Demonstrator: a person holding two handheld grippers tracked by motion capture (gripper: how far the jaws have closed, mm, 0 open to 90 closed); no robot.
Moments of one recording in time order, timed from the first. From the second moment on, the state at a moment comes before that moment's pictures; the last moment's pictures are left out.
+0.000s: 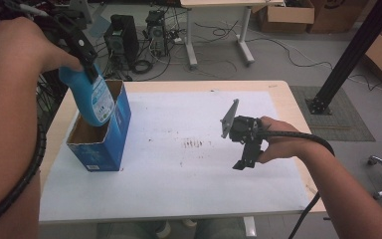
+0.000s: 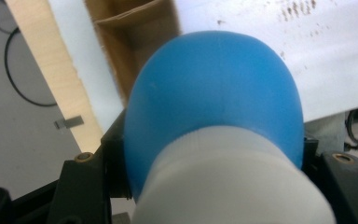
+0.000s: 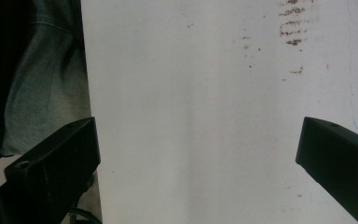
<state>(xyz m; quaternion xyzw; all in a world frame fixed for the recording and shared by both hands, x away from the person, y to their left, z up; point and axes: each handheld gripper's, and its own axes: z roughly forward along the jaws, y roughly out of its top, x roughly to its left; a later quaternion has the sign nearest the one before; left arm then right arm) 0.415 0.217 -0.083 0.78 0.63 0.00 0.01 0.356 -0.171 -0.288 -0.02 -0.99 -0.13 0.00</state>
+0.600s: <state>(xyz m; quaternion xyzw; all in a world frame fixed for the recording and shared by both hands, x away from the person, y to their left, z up) 0.428 0.252 -0.138 0.73 0.68 -0.01 -0.01 0.356 -0.173 -0.291 -0.02 -0.99 -0.11 0.01</state>
